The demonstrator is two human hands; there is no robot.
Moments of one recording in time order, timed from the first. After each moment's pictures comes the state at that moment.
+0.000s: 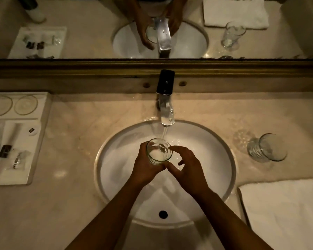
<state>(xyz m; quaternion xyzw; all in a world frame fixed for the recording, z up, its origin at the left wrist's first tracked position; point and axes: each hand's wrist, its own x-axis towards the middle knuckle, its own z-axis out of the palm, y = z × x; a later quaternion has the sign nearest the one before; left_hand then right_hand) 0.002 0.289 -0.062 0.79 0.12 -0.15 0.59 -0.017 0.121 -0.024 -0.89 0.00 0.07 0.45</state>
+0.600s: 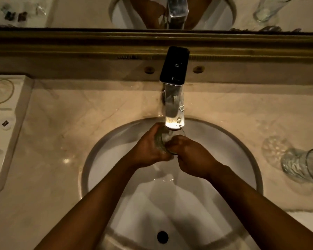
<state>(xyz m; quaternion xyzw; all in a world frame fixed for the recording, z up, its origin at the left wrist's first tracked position) 0.091 0.294 -0.099 0.76 0.01 -0.25 0.60 0.088 0.100 -0.093 -0.89 -0.32 0.15 0.28</state>
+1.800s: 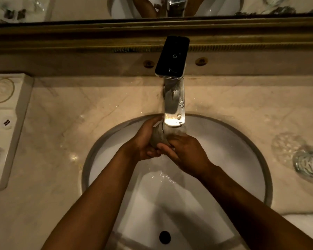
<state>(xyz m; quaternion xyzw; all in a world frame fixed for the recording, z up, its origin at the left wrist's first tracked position) 0.118 0.280 -0.071 0.48 0.27 -0.43 0.72 0.086 0.129 -0.098 -0.91 -0.25 0.06 0.33</state>
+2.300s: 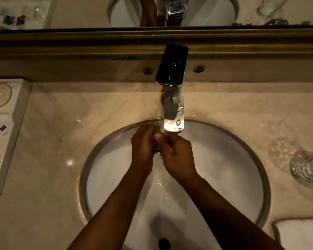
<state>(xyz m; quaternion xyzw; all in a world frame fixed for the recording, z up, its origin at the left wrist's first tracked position) 0.094 0.267 -0.093 0.61 0.30 -0.09 0.73 0.079 0.165 -0.088 -0.80 0.05 0.10 0.58</state>
